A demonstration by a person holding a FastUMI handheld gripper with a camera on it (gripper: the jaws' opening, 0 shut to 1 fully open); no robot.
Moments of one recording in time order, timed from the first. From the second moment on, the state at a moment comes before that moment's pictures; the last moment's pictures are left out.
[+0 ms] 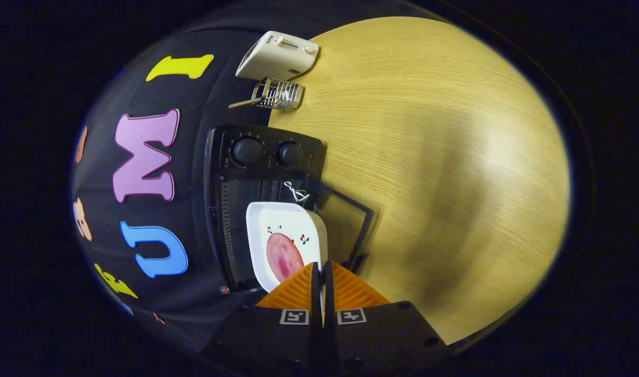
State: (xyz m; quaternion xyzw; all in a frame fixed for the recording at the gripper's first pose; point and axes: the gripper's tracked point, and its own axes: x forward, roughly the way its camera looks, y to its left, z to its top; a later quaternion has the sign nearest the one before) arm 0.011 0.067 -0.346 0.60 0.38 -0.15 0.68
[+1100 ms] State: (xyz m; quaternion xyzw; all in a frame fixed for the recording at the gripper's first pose) arm 0.133 0.138 -0.381 0.68 0.29 -0.22 0.64
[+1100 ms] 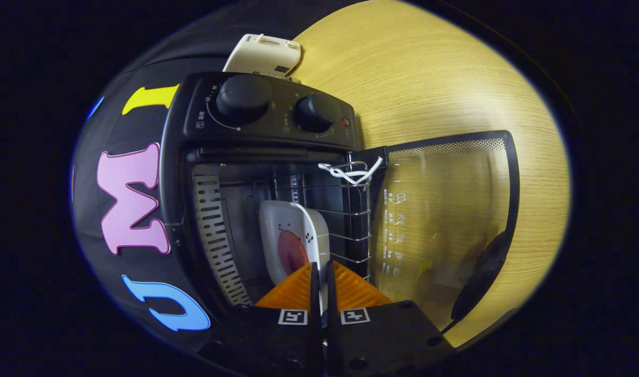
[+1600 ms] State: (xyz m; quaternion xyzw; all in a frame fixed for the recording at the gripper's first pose) arm 0.098 0.152 -0.352 0.69 0.31 -0.15 0.64
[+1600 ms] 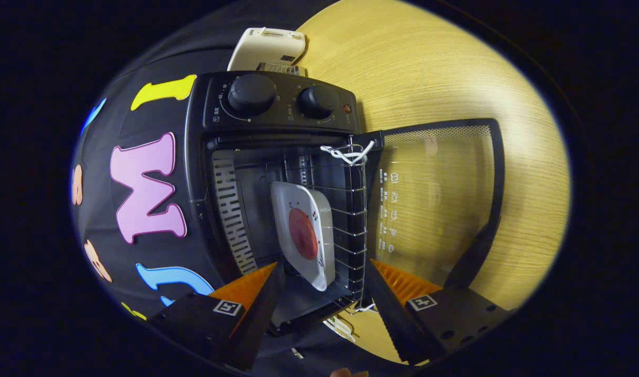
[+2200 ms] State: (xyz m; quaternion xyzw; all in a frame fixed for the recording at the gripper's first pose) arm -0.030 0.156 -0.306 0.21 0.40 0.06 0.89
